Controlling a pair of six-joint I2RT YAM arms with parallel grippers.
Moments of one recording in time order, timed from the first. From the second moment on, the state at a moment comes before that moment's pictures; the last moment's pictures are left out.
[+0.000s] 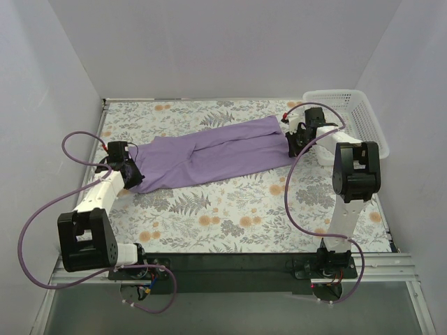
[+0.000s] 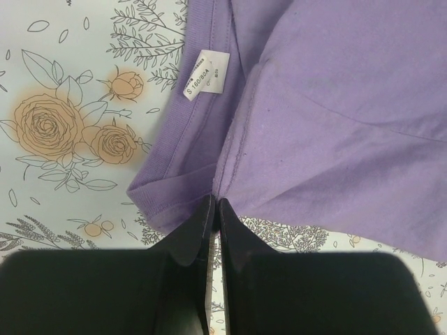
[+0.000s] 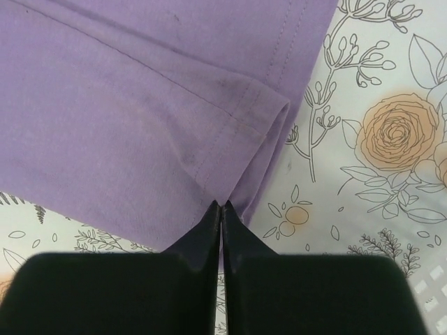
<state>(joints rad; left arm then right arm) 0.11 1.34 0.81 -0.47 -0.08 -0.39 0.07 2.00 1.38 -0.47 -0.36 -0.43</state>
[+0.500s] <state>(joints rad) 0.11 1.24 0.81 -0.52 -0.11 -0.42 0.02 1.91 1.29 -0.48 -0.42 -0.45</state>
